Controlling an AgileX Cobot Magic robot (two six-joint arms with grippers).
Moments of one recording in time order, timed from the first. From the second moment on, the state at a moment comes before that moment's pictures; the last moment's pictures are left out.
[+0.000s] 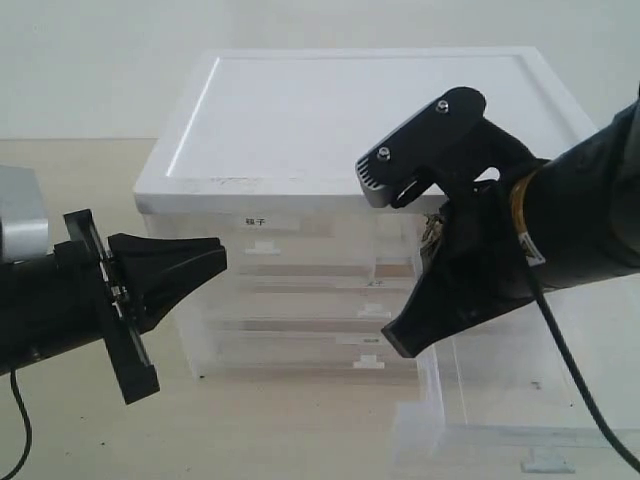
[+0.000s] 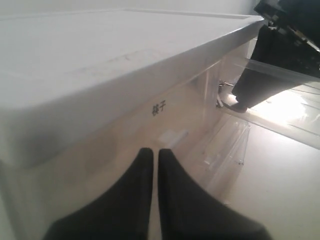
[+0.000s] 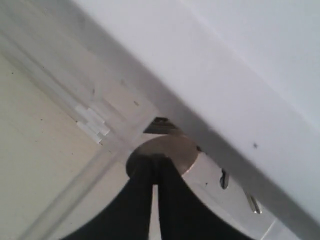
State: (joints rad) left arm -0.23 1.58 -0.30 0.82 -1.22 -0.26; right arm 0.87 1.30 -0.85 -0.49 0.68 0.40
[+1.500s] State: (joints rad) left arm -0.23 1.58 -0.30 0.84 -1.22 -0.27; right arm 0.91 1.09 -0.77 -0.63 0.70 0.52
